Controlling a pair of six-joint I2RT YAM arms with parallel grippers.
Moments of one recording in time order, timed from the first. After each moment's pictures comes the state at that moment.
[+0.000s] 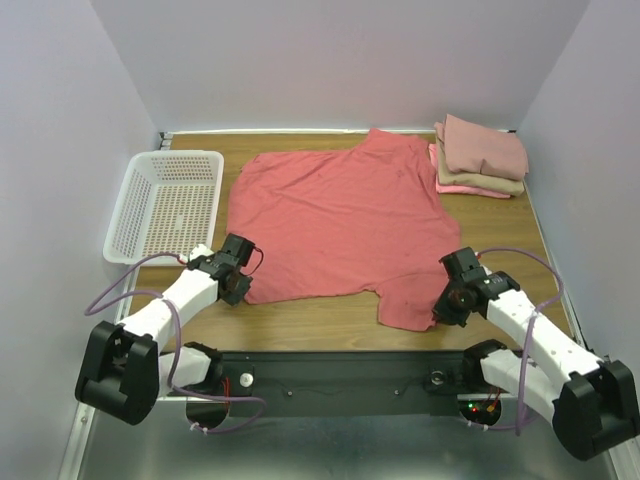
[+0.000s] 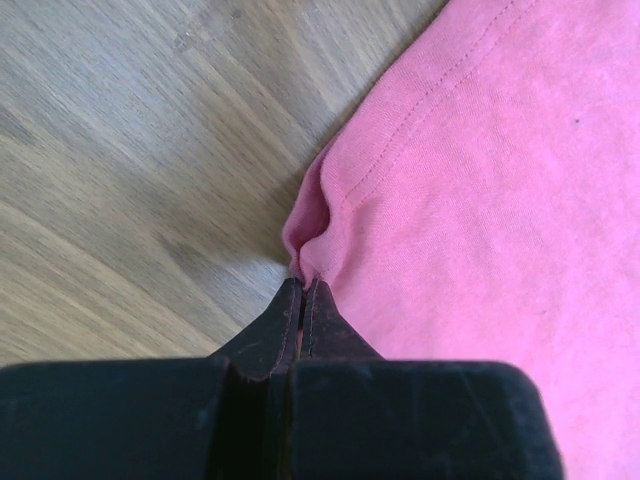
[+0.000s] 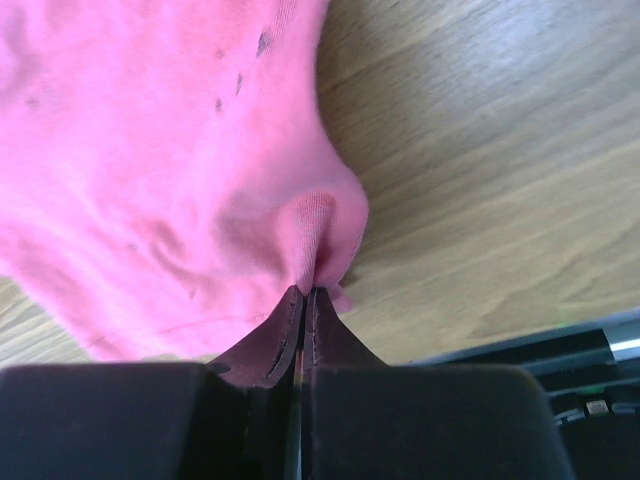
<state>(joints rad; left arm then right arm) -0.39 1.15 0.58 -0.69 -0.35 -1.30 0.34 0.96 0.50 -0.85 0.09 0.94</state>
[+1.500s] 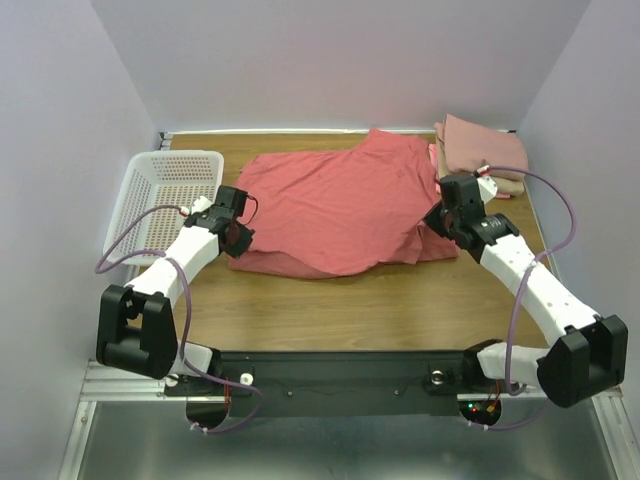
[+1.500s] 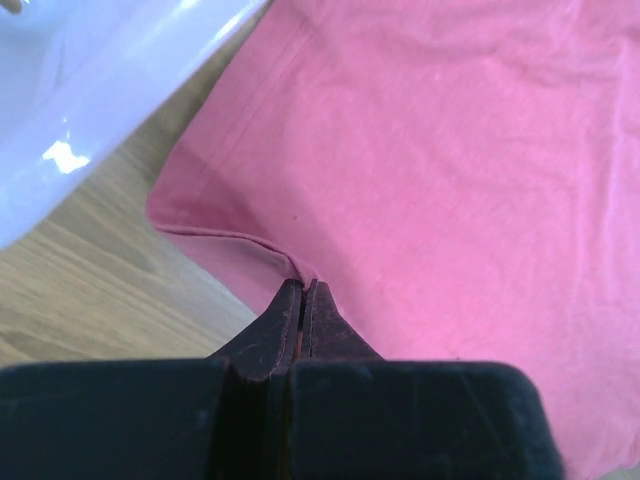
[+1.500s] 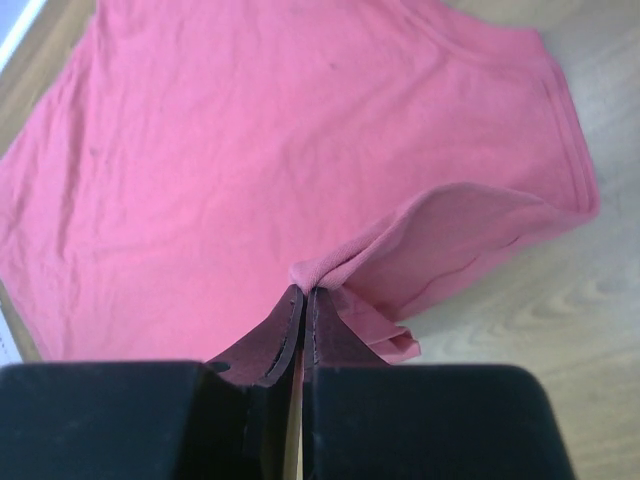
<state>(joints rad) -0.27 1.36 0.92 -0.63 -0.26 -1.13 0.34 1.19 0.99 -0.55 0.35 0.93</state>
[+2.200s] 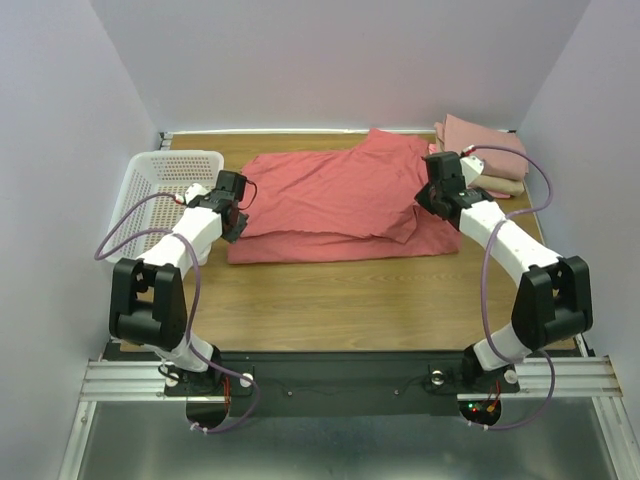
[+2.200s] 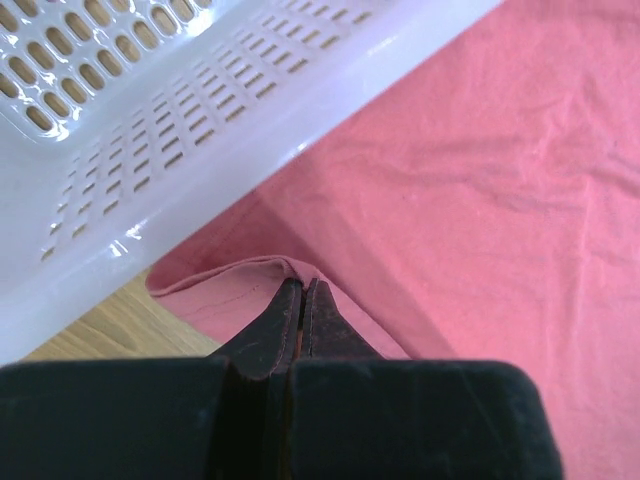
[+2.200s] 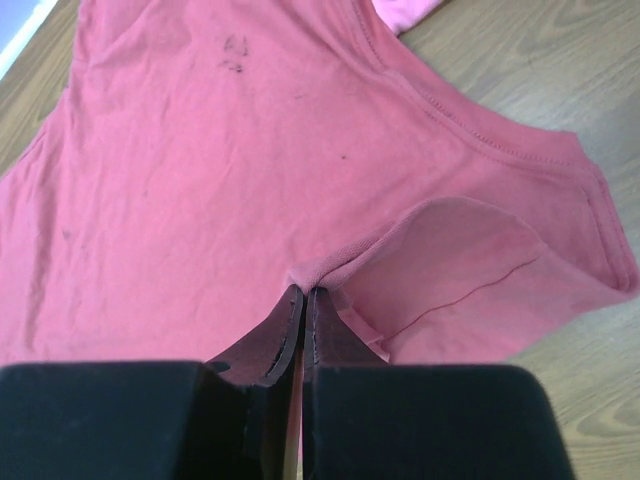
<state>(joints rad) -0.22 1.52 1.06 -0.62 -0.37 -1.16 0.29 1.51 1.16 -0.40 0.41 0.88</state>
